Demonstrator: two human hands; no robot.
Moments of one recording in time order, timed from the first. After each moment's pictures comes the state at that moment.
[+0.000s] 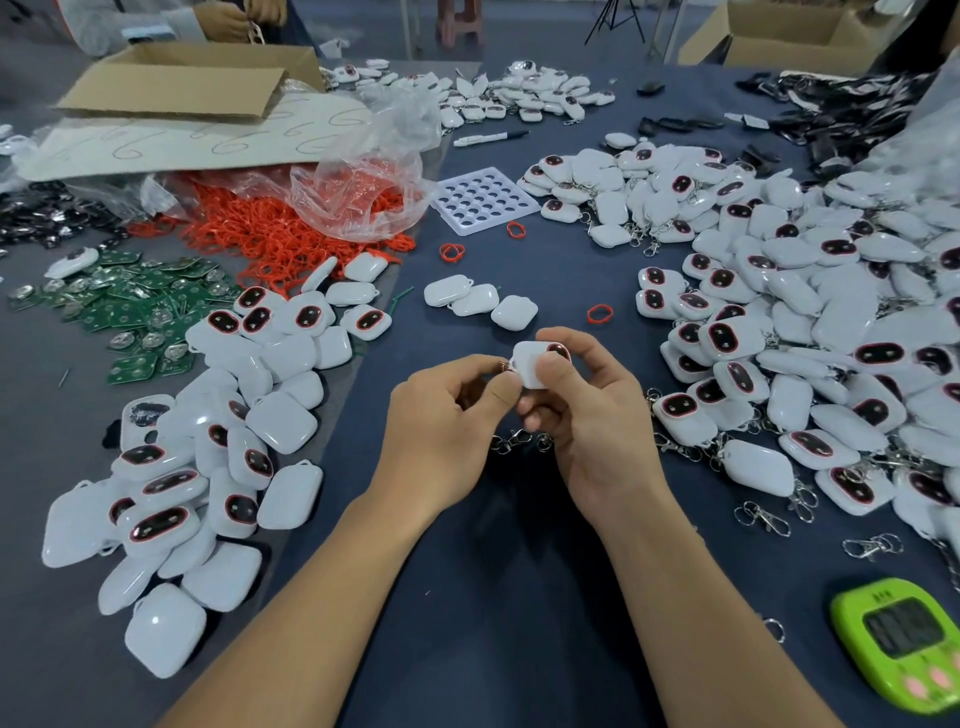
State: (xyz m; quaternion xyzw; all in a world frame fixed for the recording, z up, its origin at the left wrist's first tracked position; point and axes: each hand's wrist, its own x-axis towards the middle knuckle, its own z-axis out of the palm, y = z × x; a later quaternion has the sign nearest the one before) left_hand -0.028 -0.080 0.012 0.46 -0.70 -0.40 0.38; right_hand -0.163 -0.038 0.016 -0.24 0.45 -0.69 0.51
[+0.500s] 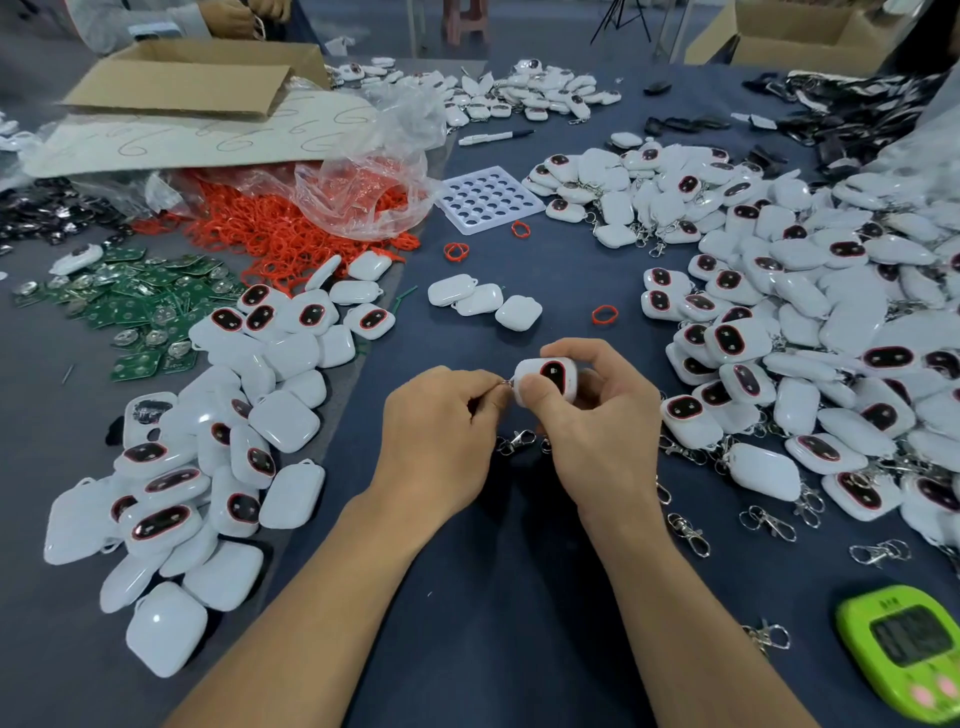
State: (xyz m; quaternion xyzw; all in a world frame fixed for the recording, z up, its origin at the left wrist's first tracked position) left_hand -0.026 -0.078 0.013 0.49 -0.78 -0.21 0.32; right_hand -0.156 -0.032 0.003 -0.37 0.63 -0.62 0.28
